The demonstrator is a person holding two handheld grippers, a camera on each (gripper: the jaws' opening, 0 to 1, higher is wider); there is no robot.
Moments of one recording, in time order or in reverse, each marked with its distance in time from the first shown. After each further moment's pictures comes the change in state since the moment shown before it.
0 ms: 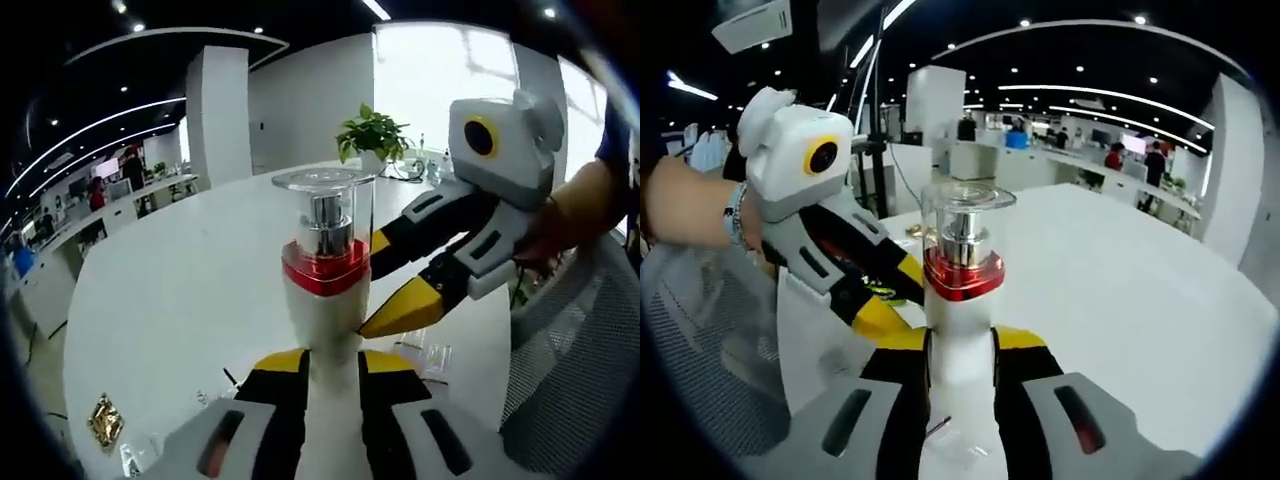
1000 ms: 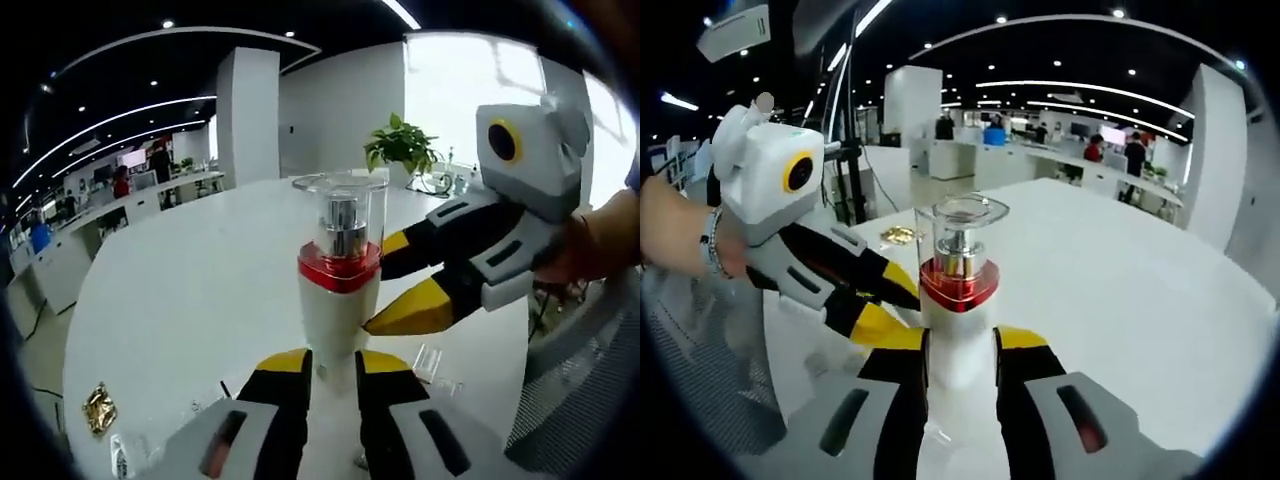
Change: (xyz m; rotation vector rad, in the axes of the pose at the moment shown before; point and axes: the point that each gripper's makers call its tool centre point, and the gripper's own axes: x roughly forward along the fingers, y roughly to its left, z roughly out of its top) left arm 0.002 0.006 0.011 -0.091 0.020 0.067; right arm -0.012 -0.024 0.006 0.047 -0.014 -0.072
